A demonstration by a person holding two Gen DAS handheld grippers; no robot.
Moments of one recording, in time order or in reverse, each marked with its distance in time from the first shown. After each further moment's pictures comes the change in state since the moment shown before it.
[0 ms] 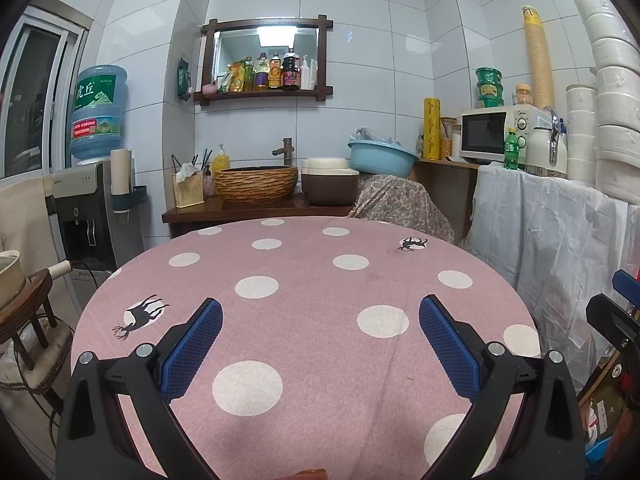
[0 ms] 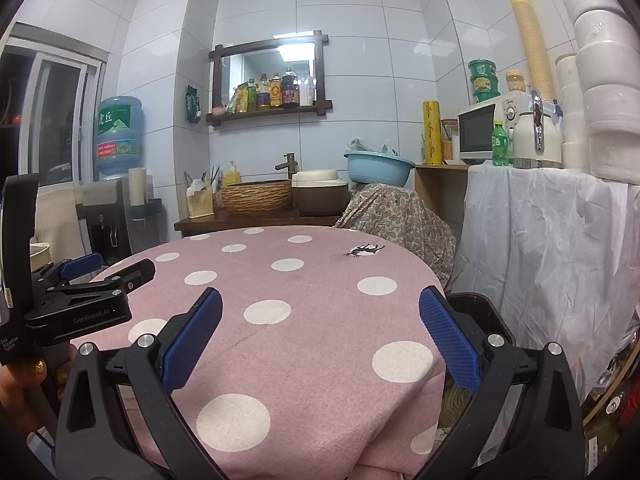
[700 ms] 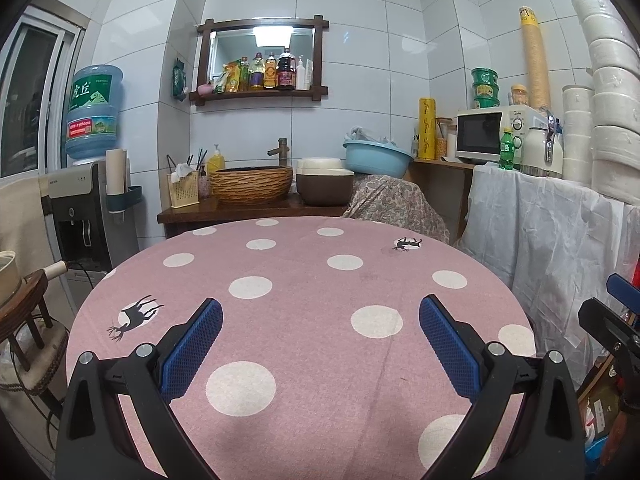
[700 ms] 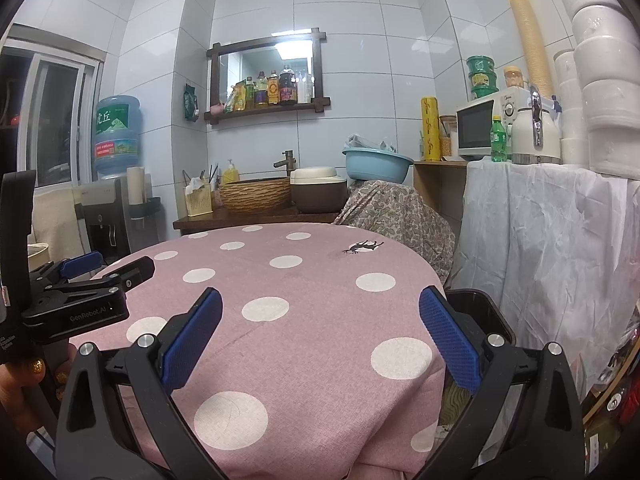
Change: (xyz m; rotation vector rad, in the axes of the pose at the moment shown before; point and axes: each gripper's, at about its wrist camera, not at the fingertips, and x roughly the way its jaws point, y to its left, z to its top) left arm 0.001 -0.005 -0.003 0.002 -0.007 -0.011; right arm 0.002 -0.003 -0.004 0.007 0.009 -0.004
